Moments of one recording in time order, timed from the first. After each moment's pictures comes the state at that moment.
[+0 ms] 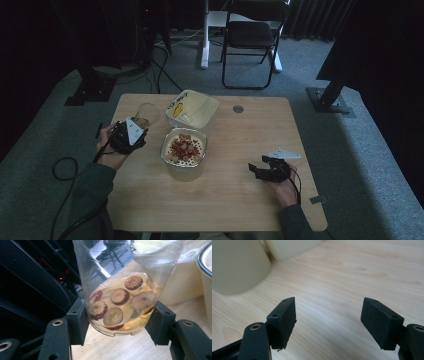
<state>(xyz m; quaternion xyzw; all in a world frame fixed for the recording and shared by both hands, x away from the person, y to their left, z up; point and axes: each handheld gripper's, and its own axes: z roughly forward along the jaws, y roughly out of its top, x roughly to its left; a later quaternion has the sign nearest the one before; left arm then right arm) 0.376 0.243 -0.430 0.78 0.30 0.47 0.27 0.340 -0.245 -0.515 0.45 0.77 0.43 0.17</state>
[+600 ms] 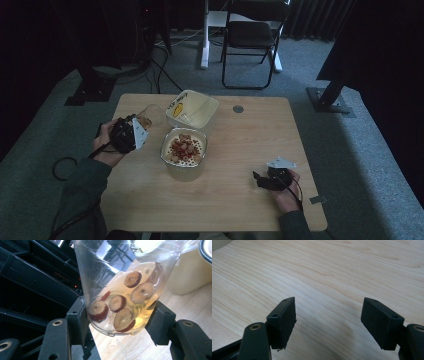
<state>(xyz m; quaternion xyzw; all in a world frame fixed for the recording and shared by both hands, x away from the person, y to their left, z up) 0.371 0.234 -0.417 0.80 0.22 0.53 0.20 0.326 -0.248 -0.537 0.46 0.79 0.35 0.23</state>
